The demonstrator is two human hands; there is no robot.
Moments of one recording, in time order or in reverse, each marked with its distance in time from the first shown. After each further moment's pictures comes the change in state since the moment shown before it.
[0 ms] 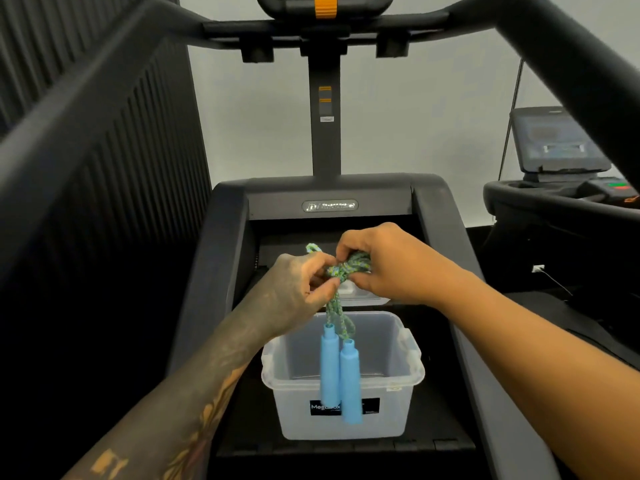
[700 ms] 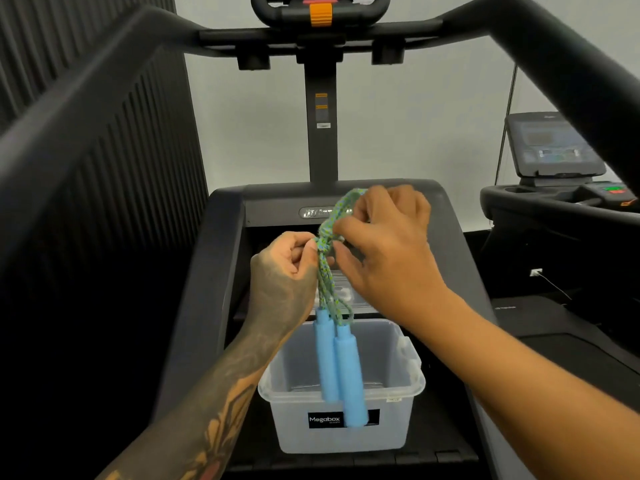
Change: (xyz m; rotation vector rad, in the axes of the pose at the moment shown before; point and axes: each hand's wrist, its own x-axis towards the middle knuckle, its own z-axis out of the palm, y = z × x) left_hand 0.015 0.021 0.011 -0.399 0.558 -0.188; right_hand 0.004 -0.027 0.005 -0.388 0.672 0.018
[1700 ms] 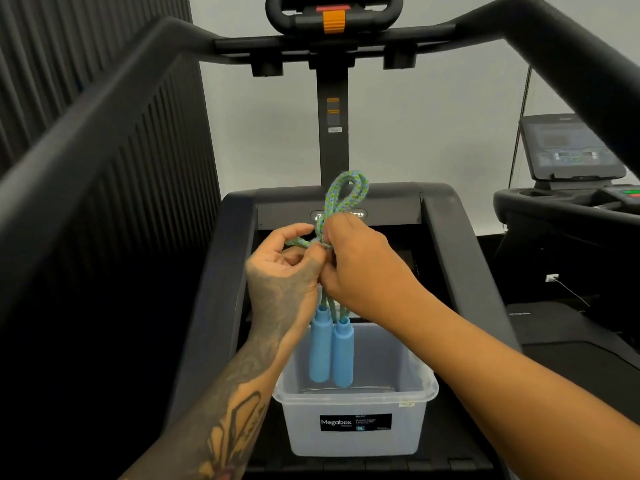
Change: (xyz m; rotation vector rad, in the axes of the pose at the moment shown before) left_hand 0.000 0.023 -0.003 -0.395 0.206 -0.169; right_hand 0.012 -0.032 0.023 0.338 -0.226 0.072
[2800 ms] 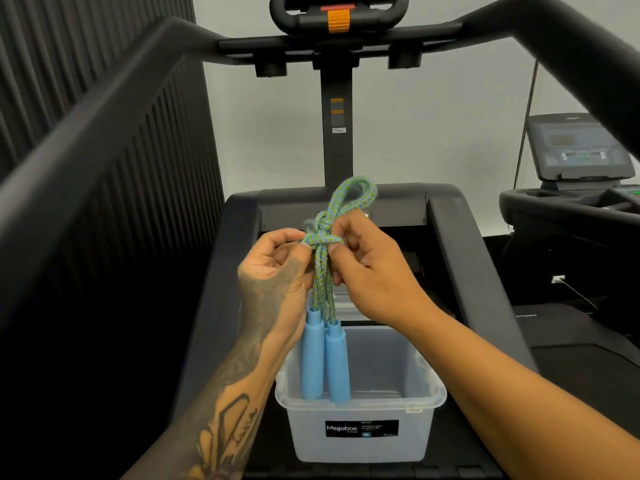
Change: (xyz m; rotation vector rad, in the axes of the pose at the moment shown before) left_hand 0.011 -0.004 -0.011 -0.141 0.028 -0.112; right_hand -0.005 0.010 0.011 0.673 0.025 0.249
